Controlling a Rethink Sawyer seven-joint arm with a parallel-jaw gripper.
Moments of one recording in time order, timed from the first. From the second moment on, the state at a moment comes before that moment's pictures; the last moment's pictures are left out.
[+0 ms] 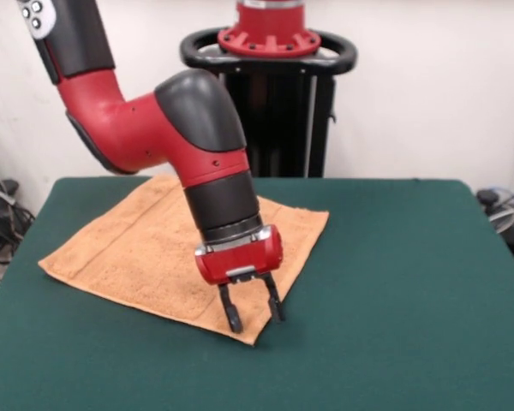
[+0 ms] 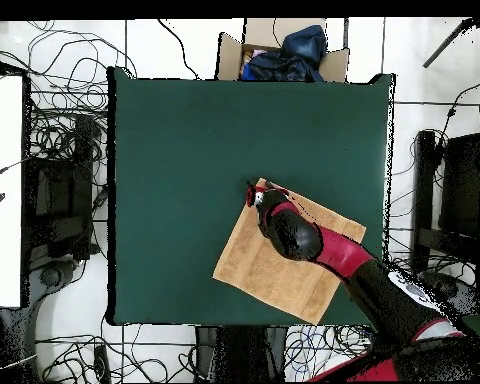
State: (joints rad) arm -0.90 -0.29 0.55 1.85 -0.29 -0.08 1.40
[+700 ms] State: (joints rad) arm -0.86 -0.33 0.53 1.90 -0.28 -0.09 1.40
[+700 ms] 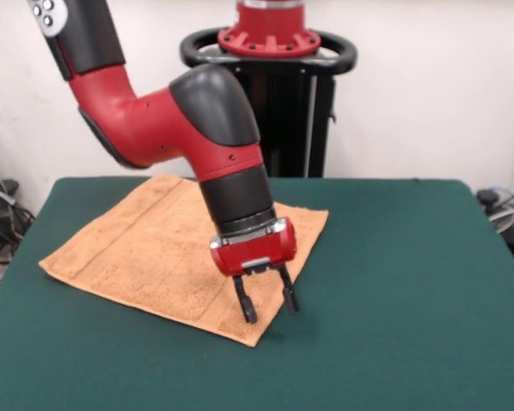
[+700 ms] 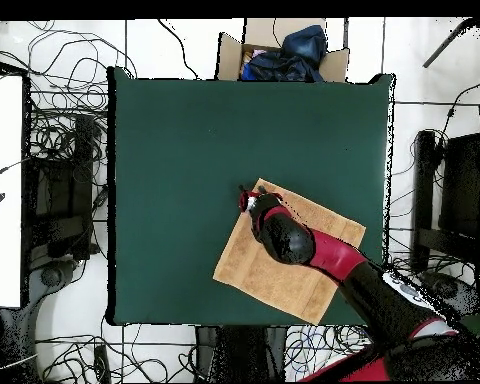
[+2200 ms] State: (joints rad) arm -0.53 -0.74 0.17 1.94 -0.31 0.34 1.40
